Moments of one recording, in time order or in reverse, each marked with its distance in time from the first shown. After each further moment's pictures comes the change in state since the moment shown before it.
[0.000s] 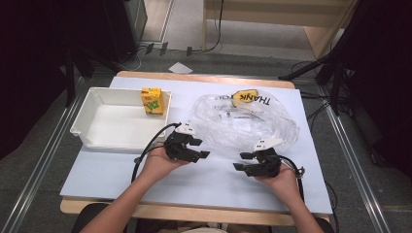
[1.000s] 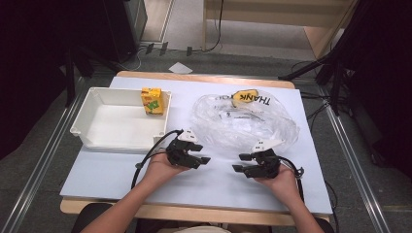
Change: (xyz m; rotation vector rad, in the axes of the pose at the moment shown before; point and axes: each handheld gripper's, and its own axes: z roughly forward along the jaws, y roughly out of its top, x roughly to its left) left arm -0.001 -0.016 0.015 0.021 -0.008 0.010; right arm 0.003 -0.001 0.001 0.011 0.013 -0.016
